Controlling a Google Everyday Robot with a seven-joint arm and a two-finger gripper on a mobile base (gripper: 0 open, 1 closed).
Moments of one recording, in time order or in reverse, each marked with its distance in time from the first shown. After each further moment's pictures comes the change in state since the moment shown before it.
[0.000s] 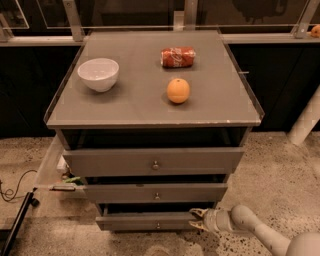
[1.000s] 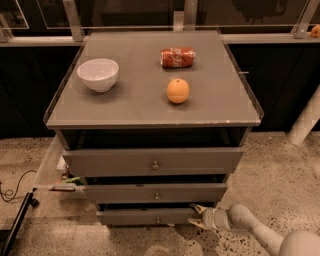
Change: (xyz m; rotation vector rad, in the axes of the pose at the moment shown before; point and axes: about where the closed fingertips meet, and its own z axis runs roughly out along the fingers) arm 0.013 0.002 0.015 -0.003 0.012 0.006
